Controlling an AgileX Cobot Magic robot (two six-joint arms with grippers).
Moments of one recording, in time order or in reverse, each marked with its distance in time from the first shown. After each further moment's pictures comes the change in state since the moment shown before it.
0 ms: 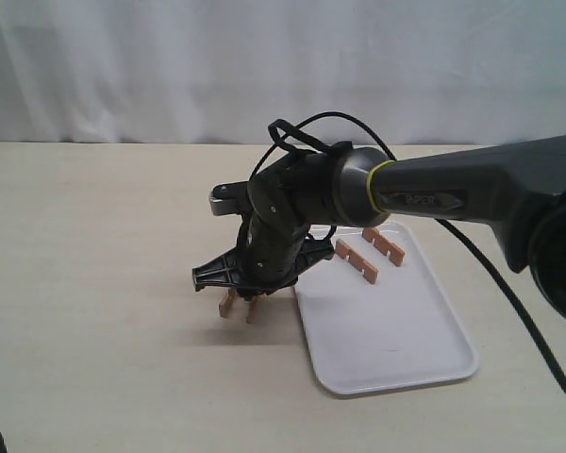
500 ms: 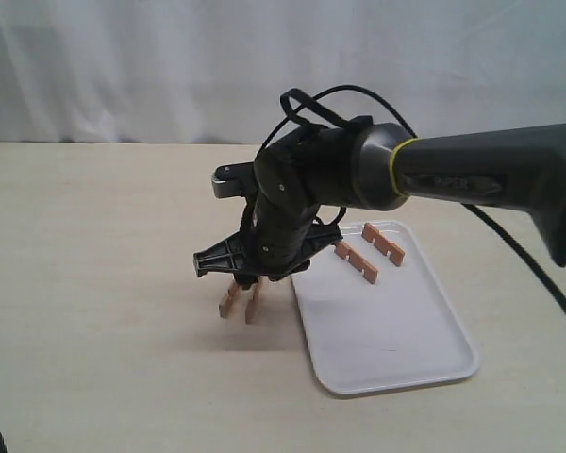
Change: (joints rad) left arm 0.000 0.000 0.000 0.000 0.000 0.000; right arm 0.000 -0.074 0.011 0.000 0.054 -0.008
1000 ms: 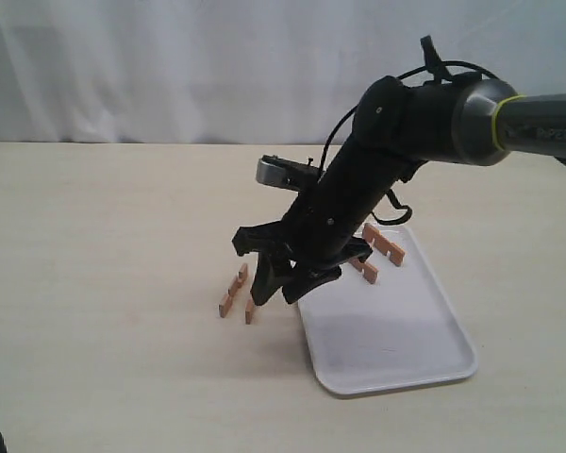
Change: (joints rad) left arm 0.000 0.000 0.000 0.000 0.000 0.000; right arm -0.217 -0.084 0.056 0.666 0.298 -0.632
